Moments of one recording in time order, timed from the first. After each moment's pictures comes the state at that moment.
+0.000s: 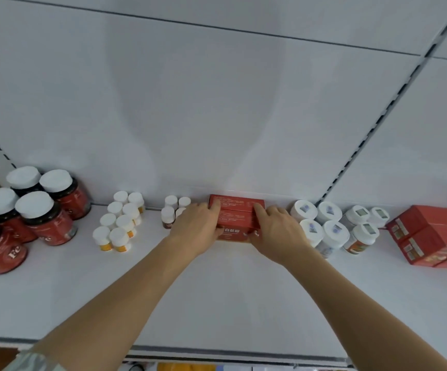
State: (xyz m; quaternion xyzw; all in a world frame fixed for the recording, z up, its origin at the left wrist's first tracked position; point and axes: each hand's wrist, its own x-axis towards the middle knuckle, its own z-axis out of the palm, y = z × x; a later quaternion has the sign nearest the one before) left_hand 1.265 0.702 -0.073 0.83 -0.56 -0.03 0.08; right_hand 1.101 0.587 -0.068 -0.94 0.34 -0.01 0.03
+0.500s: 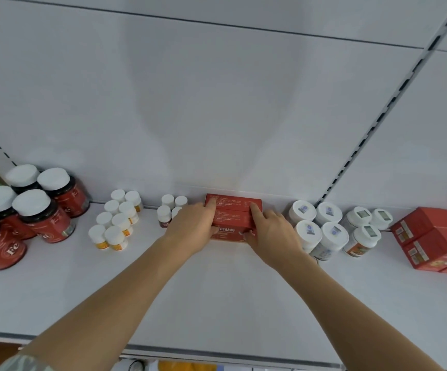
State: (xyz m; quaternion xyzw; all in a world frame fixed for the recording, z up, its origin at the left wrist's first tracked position) left_hand 1.265 0.695 -0.077 0.84 -0.54 -0.05 0.09; right_hand 1.099 0.585 -0.078 -0.94 0.34 -0.04 0.08
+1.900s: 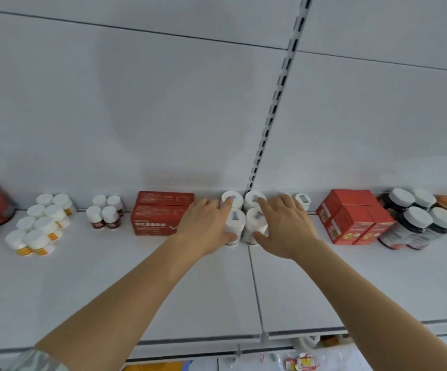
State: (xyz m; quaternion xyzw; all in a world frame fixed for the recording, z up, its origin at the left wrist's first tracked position) left_hand 1.119 0.620 -0.048 0.77 -0.63 0.02 0.08; right_hand 0.946 0.508 -0.042 -0.94 0.34 0.00 -0.08
